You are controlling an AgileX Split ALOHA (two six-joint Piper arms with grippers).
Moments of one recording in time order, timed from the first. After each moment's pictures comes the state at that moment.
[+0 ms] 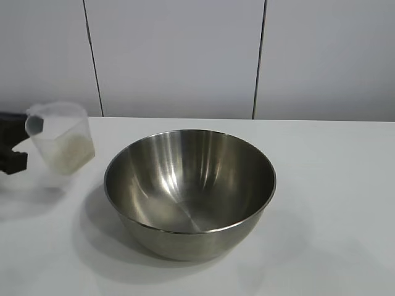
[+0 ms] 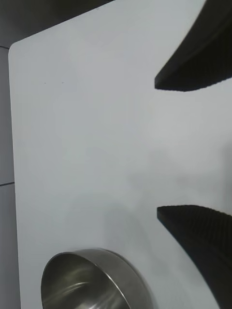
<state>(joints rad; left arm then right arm) -0.08 1.69 -0.40 0.57 -1.10 0.06 -0.10 -0.02 -0.47 0.06 1.08 -0.08</state>
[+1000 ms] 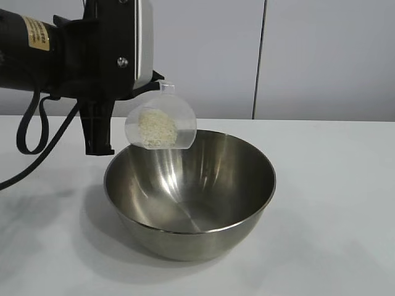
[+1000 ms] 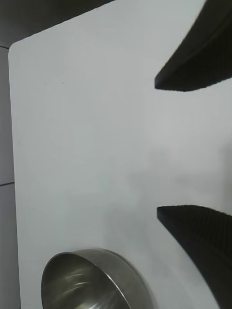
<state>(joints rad) -0.65 1.58 -0.75 0.21 -0.40 1.33 -0.10 -0.02 -0.47 0.06 1.08 -0.08</state>
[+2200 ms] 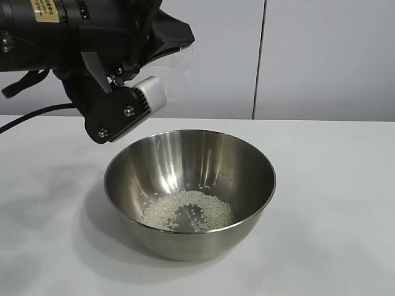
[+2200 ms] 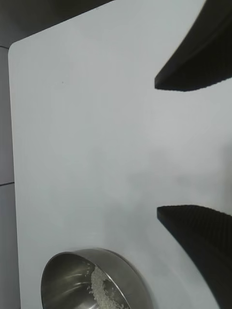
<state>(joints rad) -0.68 1.58 -0.75 0.19 -0.63 2.25 -0.10 -0.02 -0.47 0.06 1.08 -0.08</state>
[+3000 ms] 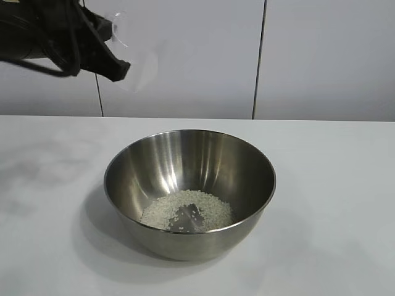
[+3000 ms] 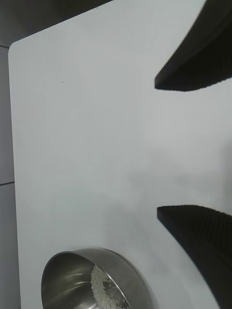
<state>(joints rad) -0.52 1.58 -0.74 -0.38 -0.64 0.63 -0.10 -0.02 -0.47 0.06 1.08 -0.08</state>
